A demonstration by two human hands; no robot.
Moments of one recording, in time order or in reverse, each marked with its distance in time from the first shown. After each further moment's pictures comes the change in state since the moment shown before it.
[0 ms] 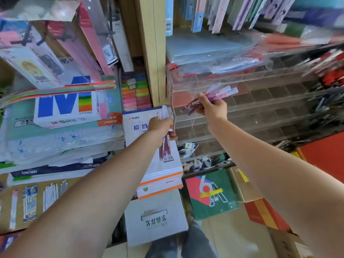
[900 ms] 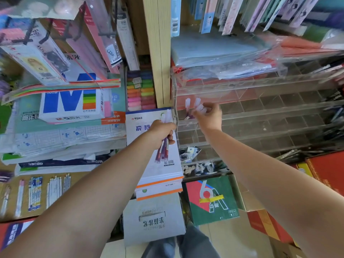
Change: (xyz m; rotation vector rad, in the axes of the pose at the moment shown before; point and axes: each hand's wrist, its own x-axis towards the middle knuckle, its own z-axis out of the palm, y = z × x) left_hand 0.017 0.004 -0.001 0.118 -0.047 -0.079; right_hand 0.033 0.034 0.012 -0.460 0.034 -0.105
